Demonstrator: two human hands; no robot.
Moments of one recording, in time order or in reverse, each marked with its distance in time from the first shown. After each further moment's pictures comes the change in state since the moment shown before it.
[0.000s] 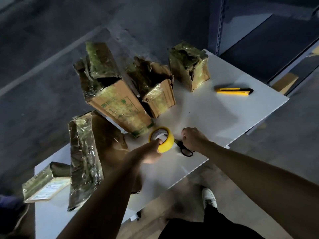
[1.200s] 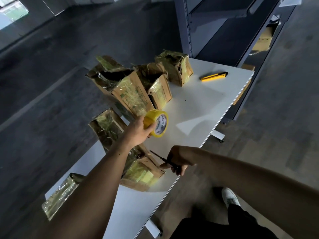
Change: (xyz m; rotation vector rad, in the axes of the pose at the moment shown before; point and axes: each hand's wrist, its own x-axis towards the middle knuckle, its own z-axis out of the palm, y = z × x) left_hand -0.116 -0.077 -0.050 -0.053 0.448 0.357; right_hand -0.147 -0.120 0.107 0.474 -0.448 0.122
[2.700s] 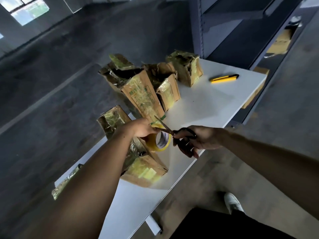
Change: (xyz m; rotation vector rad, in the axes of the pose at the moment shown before) left_hand 0.016 0.003 -0.015 0.173 -0.326 -0.253; right_hand -0.061 -0.011 -0.065 0.347 -0.221 -0.320
